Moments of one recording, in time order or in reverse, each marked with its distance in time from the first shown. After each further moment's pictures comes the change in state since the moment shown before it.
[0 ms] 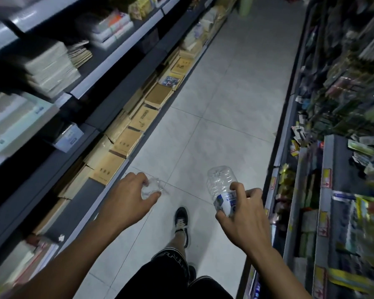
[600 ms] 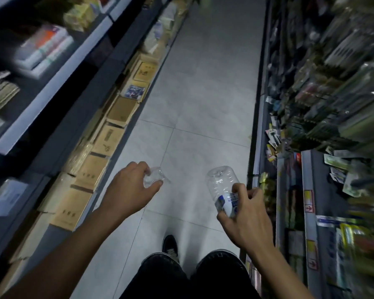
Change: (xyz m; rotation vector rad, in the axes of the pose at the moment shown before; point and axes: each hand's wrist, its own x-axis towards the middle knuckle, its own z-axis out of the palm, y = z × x) left_hand 0.277 0.083 -0.003 -0.043 -0.090 0.160; right_hand 0.205 0.018 -0.043 -0.023 0.080 0.193
